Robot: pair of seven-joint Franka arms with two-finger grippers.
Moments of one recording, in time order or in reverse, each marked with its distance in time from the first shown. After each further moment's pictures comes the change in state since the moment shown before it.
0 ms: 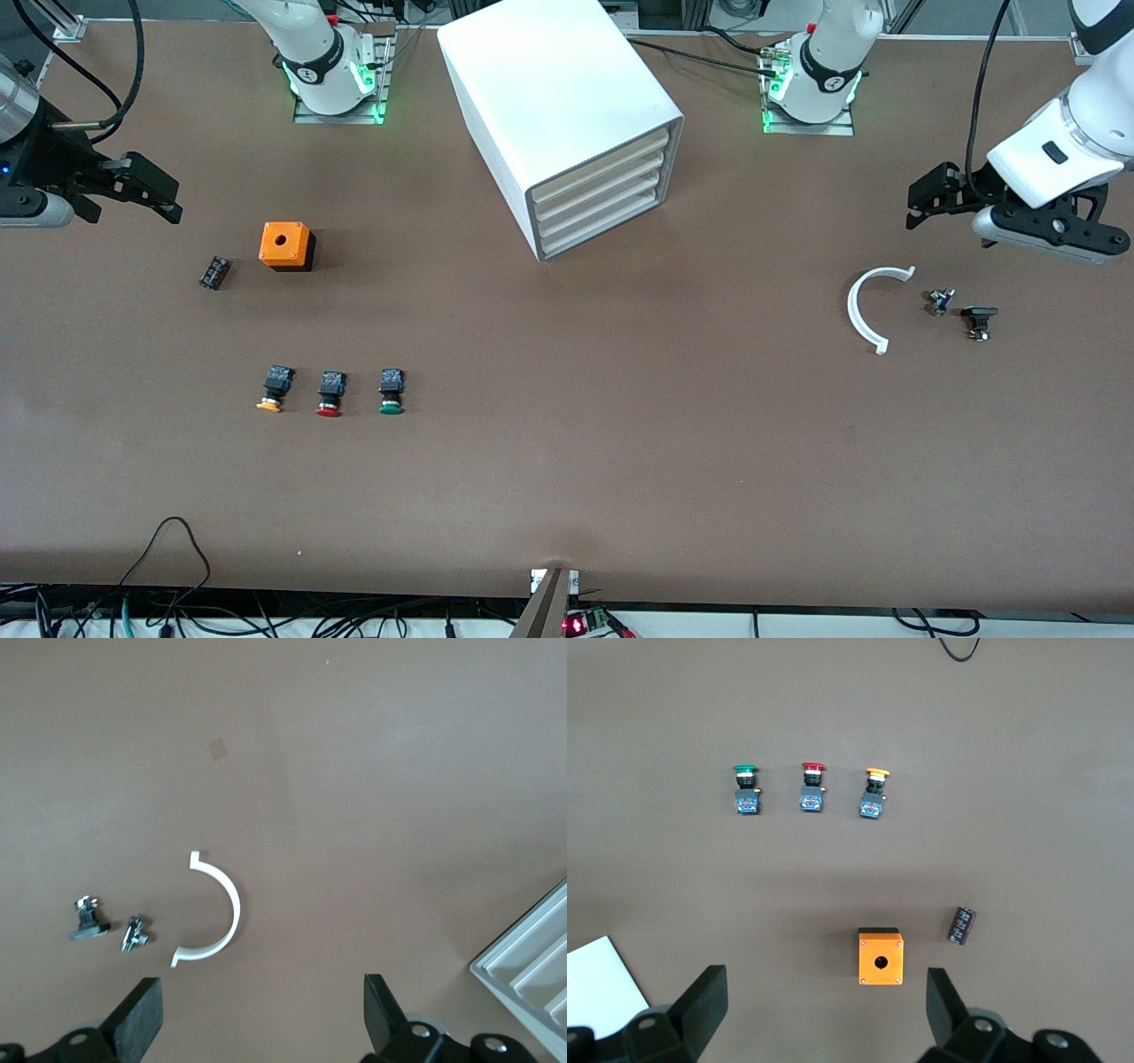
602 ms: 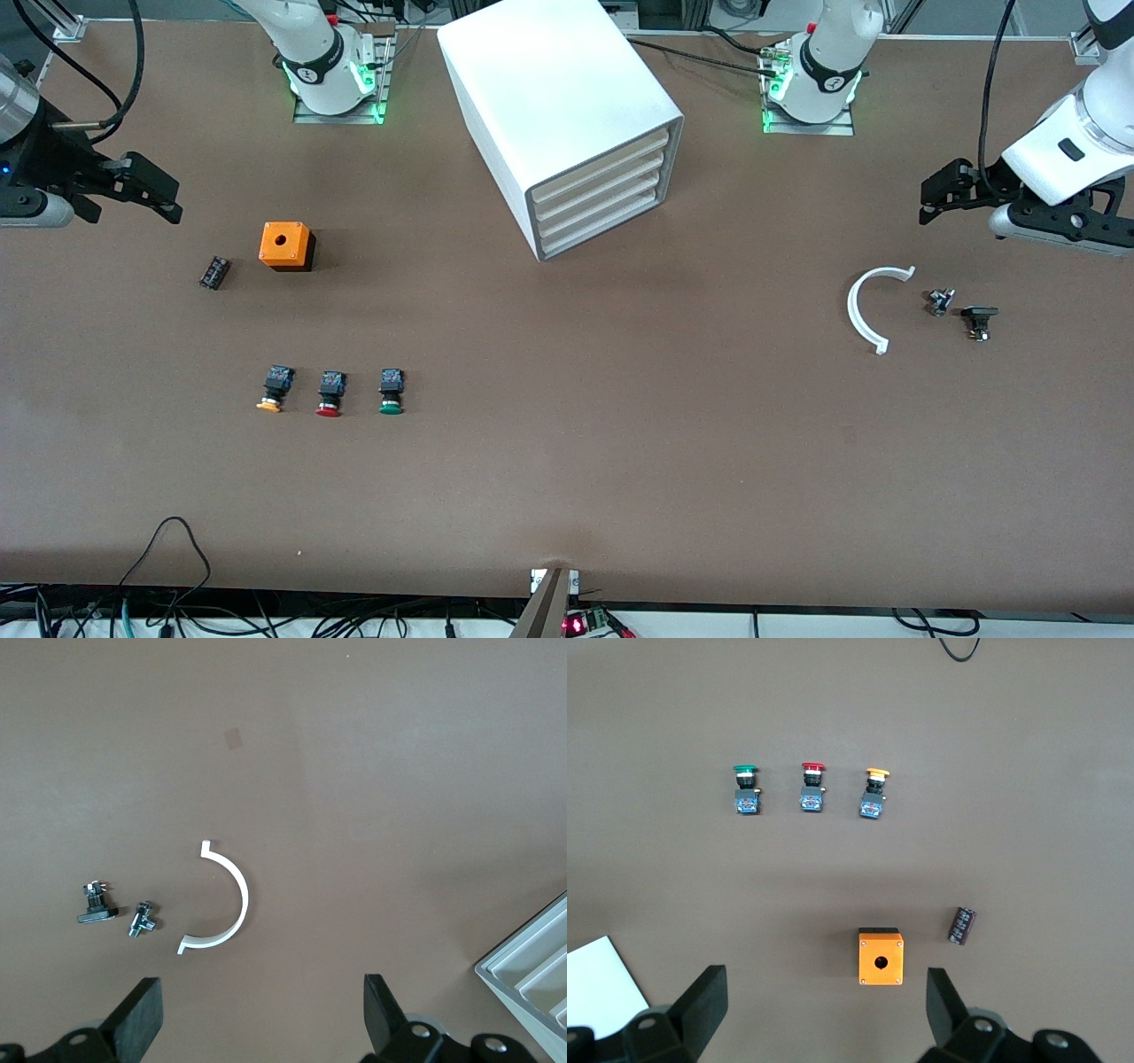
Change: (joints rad) left arm -0.026 -0.002 0.052 -0.002 0.003 -0.004 -0.017; right arm 0.000 0.001 0.000 0.000 0.000 0.000 0.000
